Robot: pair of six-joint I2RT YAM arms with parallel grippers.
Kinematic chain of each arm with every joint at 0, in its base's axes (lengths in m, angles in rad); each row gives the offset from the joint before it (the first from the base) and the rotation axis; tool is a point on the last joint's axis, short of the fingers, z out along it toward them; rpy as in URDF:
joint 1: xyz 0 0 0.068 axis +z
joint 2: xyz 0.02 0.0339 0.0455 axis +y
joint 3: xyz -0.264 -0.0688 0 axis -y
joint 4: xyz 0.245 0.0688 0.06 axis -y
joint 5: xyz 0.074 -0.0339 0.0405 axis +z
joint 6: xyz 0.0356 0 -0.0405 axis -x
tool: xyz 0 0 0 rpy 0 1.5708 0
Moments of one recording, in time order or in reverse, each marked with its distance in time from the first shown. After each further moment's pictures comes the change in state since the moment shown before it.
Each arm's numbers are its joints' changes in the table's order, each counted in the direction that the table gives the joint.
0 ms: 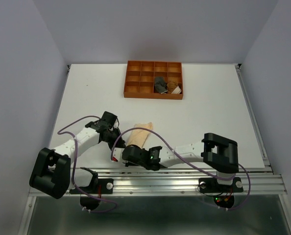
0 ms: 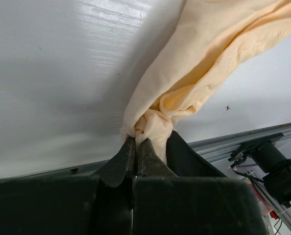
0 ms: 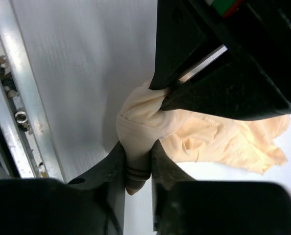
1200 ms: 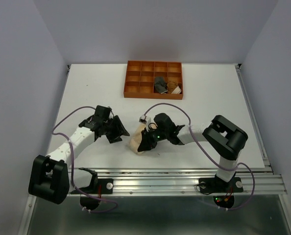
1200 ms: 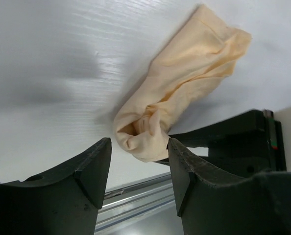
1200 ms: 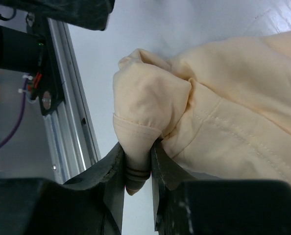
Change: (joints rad) left arm 0.086 -0.053 0.049 0.109 0.069 -0.025; right arm -0.508 -0.006 -0.290 0.508 0.924 -0.632
